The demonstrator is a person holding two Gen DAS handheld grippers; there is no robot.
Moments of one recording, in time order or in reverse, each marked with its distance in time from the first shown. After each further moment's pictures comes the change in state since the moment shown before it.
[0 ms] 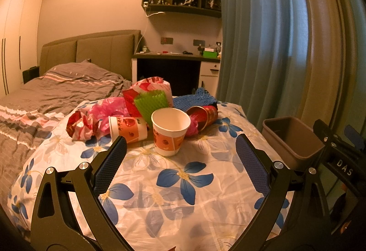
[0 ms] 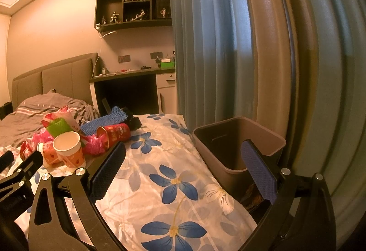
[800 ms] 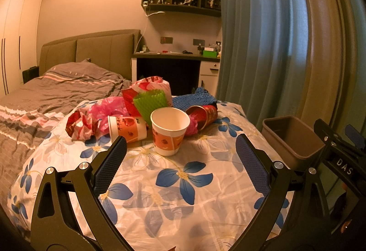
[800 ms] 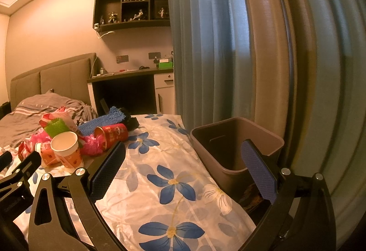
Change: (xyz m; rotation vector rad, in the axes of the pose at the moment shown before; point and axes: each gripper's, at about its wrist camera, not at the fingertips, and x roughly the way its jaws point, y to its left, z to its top) left arm 0.000 -0.001 0.000 -0.001 0.003 0.000; right arm 0.002 -0.001 0.004 0.000 -0.003 -0.006
